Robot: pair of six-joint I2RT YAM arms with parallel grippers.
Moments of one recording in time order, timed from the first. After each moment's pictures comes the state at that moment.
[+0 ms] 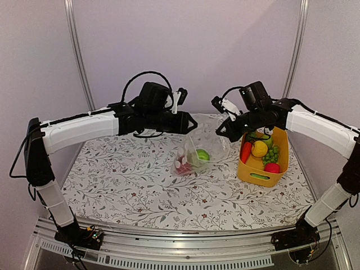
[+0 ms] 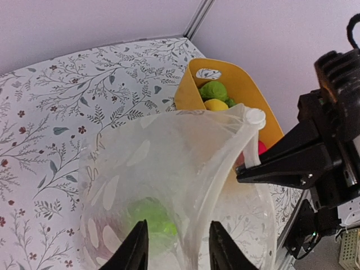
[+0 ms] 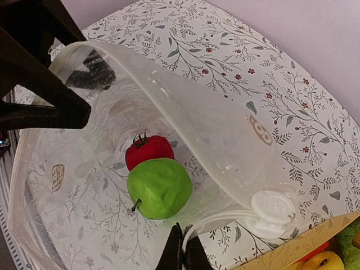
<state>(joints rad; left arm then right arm) -0.85 1.76 1.53 -0.26 0.11 -0.45 0.64 1.55 1.38 -0.58 -0.23 -0.16</state>
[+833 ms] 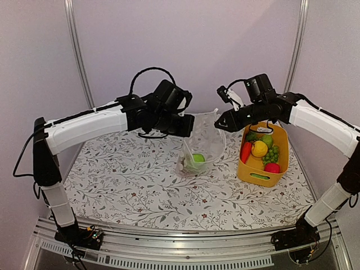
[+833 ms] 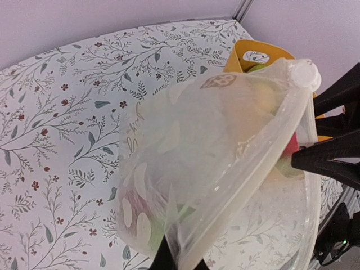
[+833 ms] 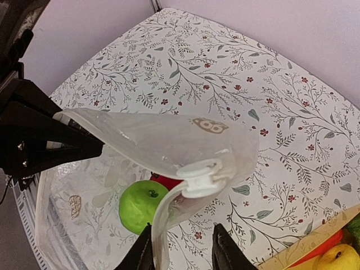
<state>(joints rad) -0.95 1.83 1.74 -0.61 -0.19 -0.48 0.61 1.55 1.45 -0.60 -0.29 0.01</state>
